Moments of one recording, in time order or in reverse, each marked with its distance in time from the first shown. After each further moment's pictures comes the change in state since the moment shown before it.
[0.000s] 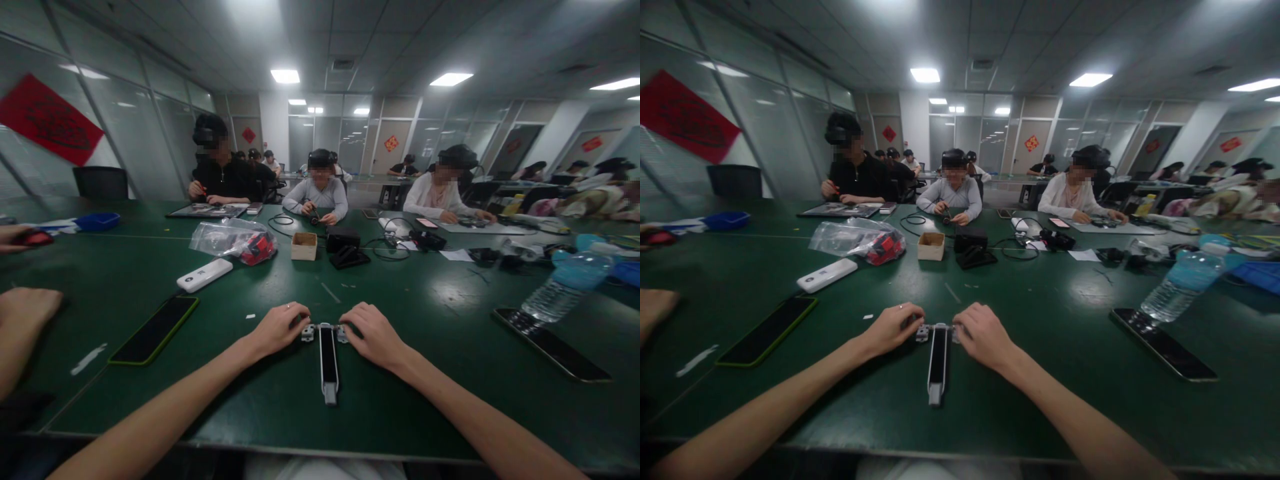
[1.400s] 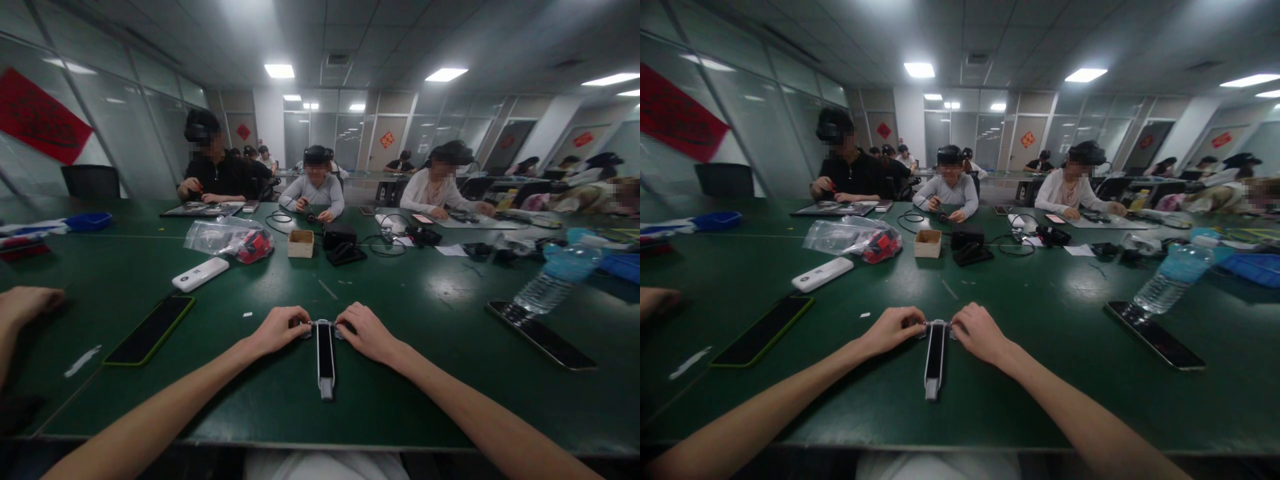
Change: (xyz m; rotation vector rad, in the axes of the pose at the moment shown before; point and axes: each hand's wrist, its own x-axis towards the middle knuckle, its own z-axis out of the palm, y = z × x) left_hand 0.003 0.006 0.002 -0.208 -0.166 -0.230; right_hand -0.003 0.011 0.016 0.066 -0.160 0.132
